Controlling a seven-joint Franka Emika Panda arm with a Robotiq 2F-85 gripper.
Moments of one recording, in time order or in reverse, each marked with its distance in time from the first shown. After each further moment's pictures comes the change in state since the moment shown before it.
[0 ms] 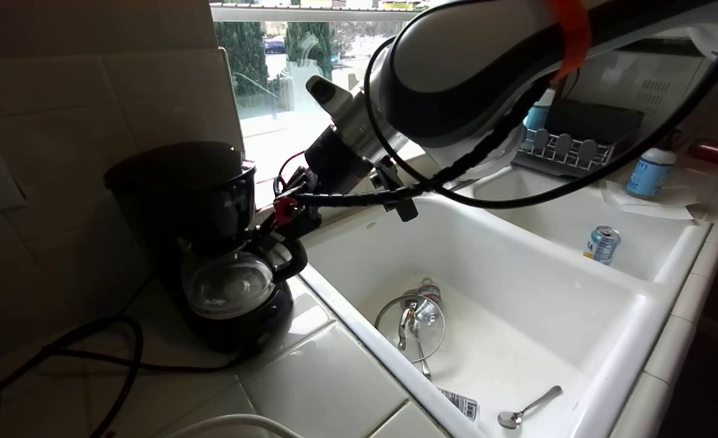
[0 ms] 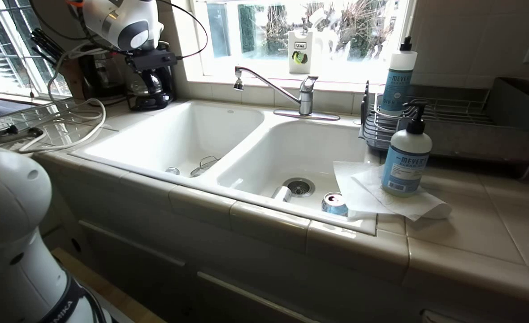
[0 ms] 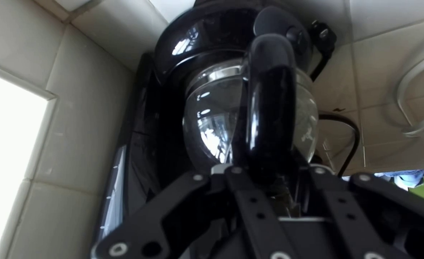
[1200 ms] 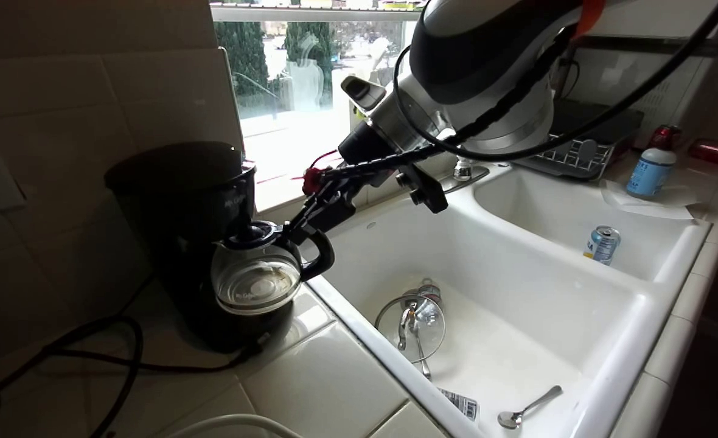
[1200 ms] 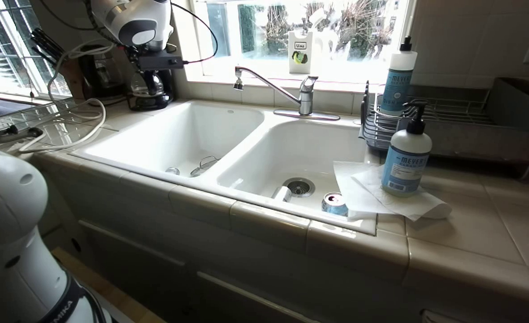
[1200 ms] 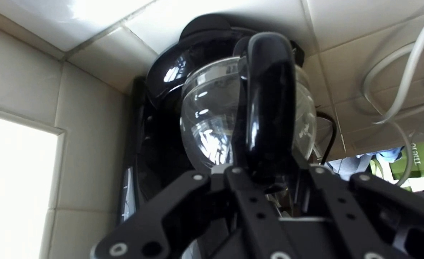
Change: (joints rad) arm -0.062 -0.084 -0.004 -0.087 0.222 -0.103 -0.141
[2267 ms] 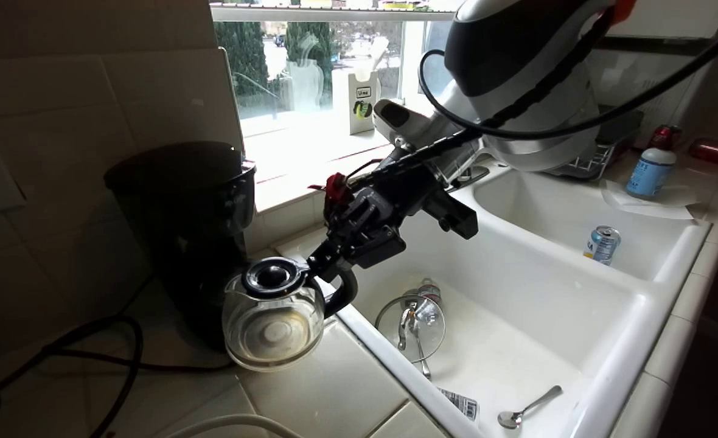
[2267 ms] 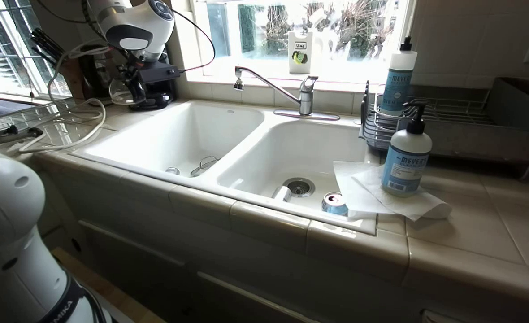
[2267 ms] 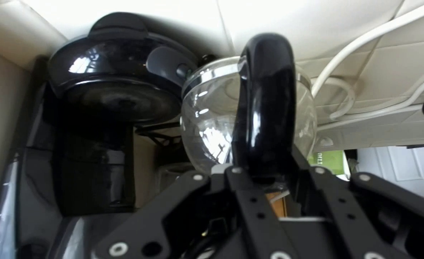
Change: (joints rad) arm -0.037 -0.113 0.016 -0.173 0.317 -0.144 -0.502
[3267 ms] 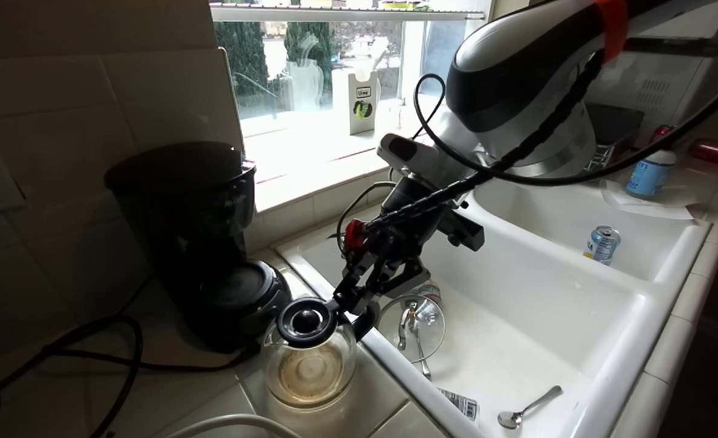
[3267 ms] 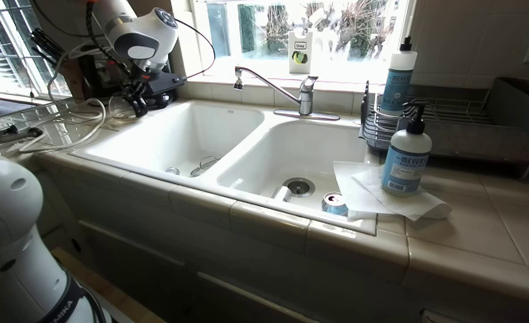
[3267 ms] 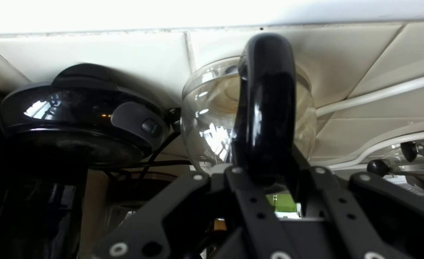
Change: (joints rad) arm -0.027 0.016 0.003 -0.049 -0.111 -0.077 -0.114
